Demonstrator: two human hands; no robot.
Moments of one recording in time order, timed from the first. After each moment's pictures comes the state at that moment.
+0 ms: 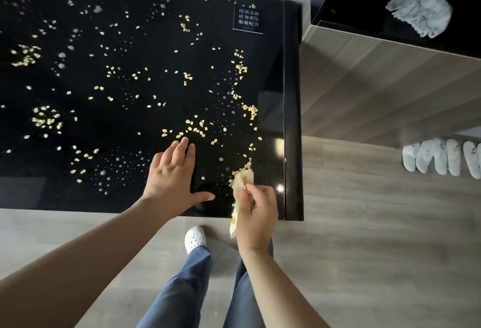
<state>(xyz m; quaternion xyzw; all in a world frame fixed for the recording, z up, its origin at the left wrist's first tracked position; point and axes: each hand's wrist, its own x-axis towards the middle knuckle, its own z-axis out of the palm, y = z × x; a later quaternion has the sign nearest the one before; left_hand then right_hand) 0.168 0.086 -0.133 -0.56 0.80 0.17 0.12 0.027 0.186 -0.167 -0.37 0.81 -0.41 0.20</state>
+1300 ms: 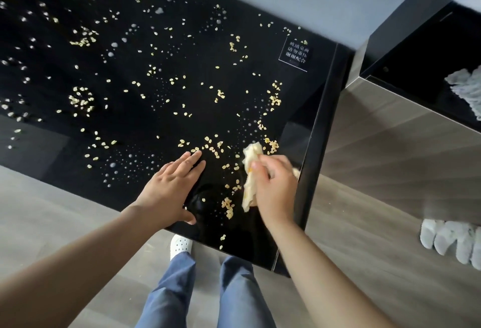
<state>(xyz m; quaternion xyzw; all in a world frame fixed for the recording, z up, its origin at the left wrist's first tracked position) 0.173 0.075 -0.128 -0.58 0.76 0.27 0.12 -0.036 0.061 -0.135 -0.54 0.71 -0.34 0.29</state>
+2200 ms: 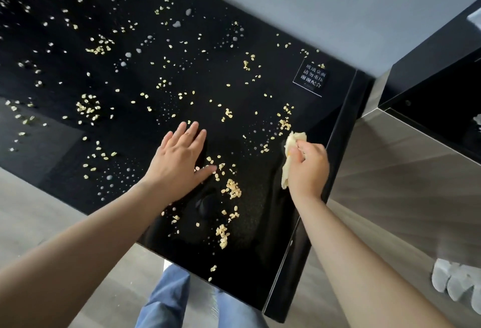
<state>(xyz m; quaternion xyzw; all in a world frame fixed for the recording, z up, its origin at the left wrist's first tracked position) 0.162 0.003 -0.128 -0.69 0.69 0.21 -0.01 -0.083 -0.047 -0.153 -0.54 0.77 -0.27 0.21</state>
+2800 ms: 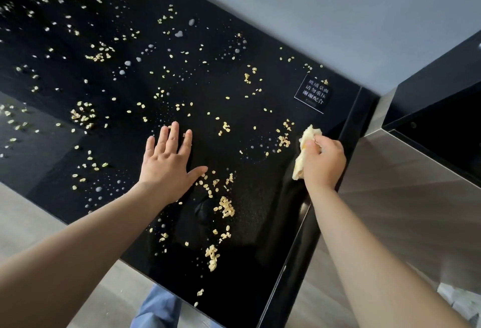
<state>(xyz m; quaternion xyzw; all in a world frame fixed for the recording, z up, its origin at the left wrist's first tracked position) 0.164 -0.021 -0.153 -0.75 0.63 0.18 0.09 -0.105 -0.110 -0.154 -0.52 0.77 -0.30 0.20</state>
